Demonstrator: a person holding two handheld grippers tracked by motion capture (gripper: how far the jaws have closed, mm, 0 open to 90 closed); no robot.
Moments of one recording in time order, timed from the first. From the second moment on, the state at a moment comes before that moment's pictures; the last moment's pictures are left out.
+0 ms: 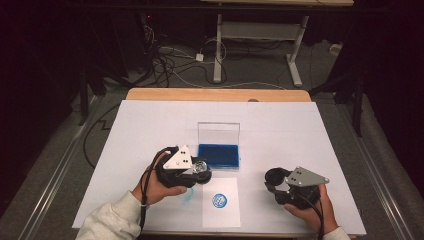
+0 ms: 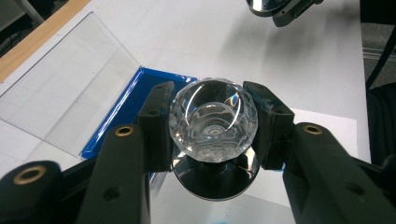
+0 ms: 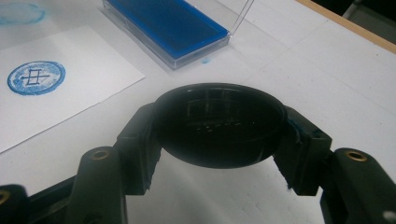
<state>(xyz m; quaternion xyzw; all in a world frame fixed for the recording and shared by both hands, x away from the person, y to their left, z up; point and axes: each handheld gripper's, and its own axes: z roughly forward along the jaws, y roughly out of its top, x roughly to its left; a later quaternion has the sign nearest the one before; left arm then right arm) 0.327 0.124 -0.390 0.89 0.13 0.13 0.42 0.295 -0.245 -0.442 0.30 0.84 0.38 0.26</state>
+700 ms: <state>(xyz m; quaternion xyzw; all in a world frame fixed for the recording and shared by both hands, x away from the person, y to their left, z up) 0.329 0.142 -0.383 0.88 0.16 0.14 0.43 0.298 -0.240 -0.443 0.29 0.84 0.38 0.25</state>
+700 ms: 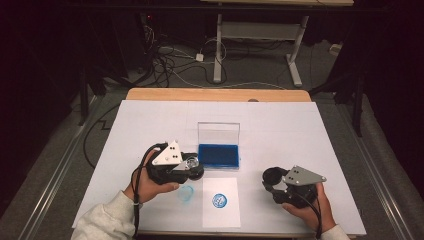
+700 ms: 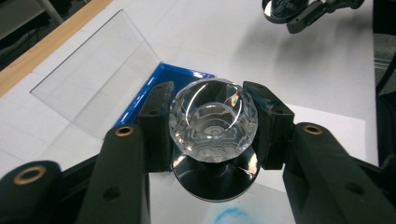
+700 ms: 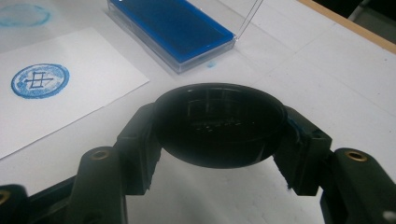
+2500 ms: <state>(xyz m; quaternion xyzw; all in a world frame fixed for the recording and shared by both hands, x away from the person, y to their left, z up) 0.370 0.114 -0.380 0.86 0.17 0.12 0.47 0.359 -0.114 -0.453 0.23 0.86 0.42 0.20</state>
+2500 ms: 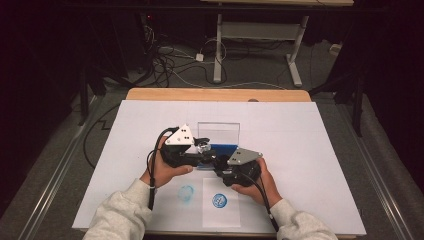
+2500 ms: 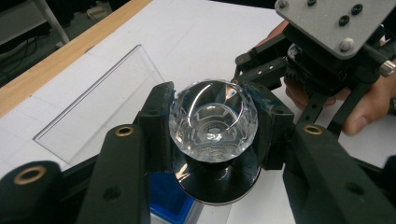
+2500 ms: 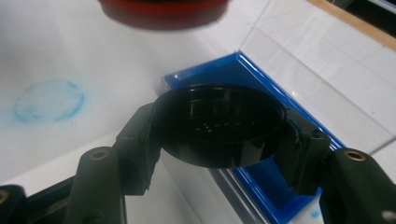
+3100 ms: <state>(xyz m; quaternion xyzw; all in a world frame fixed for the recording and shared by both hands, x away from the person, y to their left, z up) 0.370 0.099 -0.388 0.85 0.17 0.11 0.48 0.361 -0.107 -0.449 0.24 0.84 0.45 0.17</state>
